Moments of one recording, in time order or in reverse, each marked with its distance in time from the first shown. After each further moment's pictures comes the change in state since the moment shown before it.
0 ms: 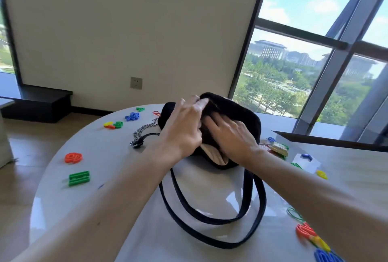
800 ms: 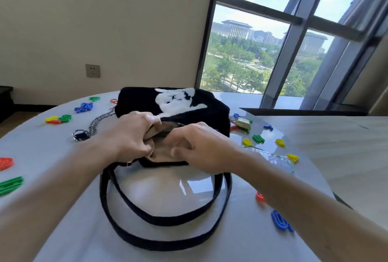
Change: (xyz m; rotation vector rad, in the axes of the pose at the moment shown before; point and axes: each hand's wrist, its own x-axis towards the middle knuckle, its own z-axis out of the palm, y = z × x) left_hand -0.020 -0.017 0.001 0.099 -0.475 0.081; right_hand -0.054 -0.020 -0.054 0.713 -0.404 0.204
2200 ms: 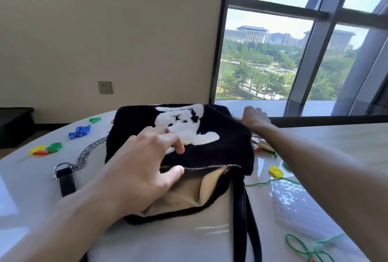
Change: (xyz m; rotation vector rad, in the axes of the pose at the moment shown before) left_hand 0.030 0.030 0.012 -0.072 0.129 -0.062; right_hand 0.140 0.272 -0.019 -0.167 0.230 0.757
